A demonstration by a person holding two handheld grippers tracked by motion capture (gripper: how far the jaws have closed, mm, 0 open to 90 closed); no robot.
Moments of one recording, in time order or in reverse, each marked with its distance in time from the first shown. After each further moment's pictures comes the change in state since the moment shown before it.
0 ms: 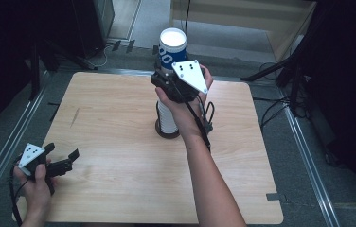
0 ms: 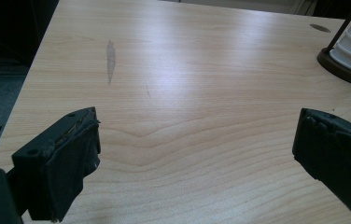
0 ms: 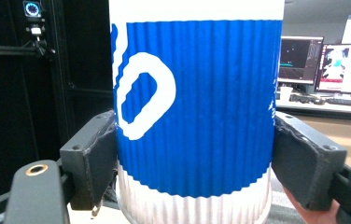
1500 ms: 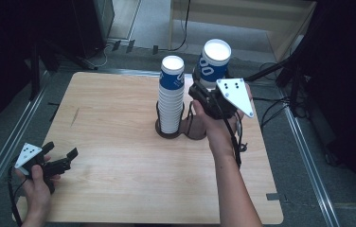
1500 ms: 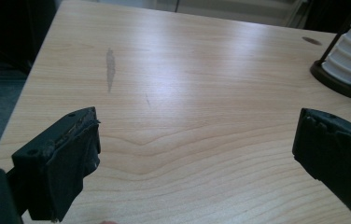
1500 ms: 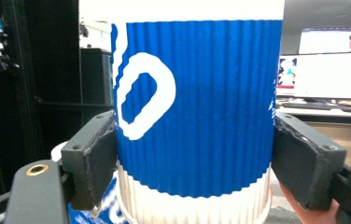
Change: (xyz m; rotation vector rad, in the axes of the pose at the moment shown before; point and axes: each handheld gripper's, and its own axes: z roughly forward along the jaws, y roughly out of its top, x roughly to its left) left arm 0.007 0.001 0.000 -0.037 -0.041 -0.033; right arm -0.068 0.002 -0.062 -0.048 -0.117 0.000
